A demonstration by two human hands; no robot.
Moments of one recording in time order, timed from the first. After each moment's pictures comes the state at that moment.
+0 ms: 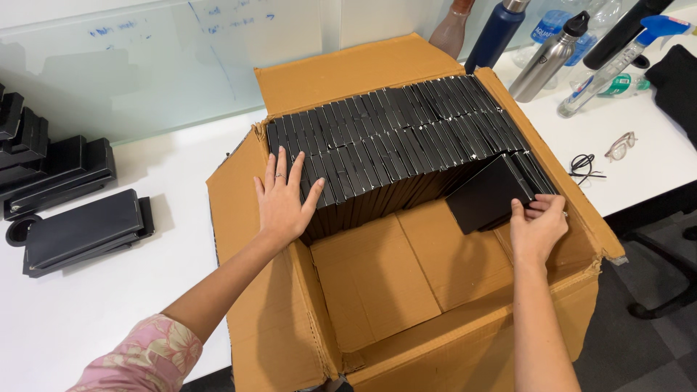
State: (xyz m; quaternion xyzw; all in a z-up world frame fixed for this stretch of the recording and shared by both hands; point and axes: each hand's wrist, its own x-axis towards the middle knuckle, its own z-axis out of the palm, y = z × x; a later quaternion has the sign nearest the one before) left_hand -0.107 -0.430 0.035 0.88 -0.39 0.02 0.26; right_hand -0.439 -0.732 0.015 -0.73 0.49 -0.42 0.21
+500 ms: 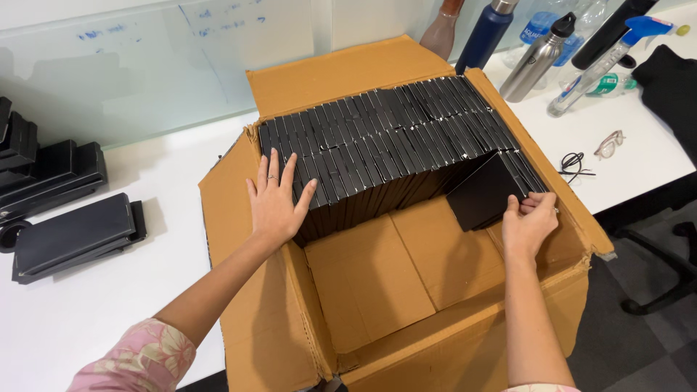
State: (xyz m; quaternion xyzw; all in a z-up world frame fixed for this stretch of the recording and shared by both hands) left_hand -0.106 -0.431 0.032 0.88 -0.39 0.03 0.25; right_hand -0.439 -0.741 0.005 -0.73 0.49 -0.45 0.17
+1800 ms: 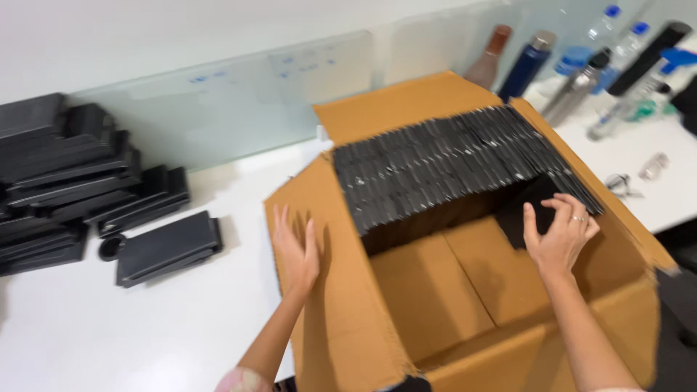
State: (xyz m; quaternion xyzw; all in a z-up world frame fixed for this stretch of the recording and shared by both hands) left_hand -0.093 -0.315 -0.006 0.79 -0.23 0.07 0.56; right_hand -0.400 -0.667 0.045 -0.84 0.32 -0.43 -0.06
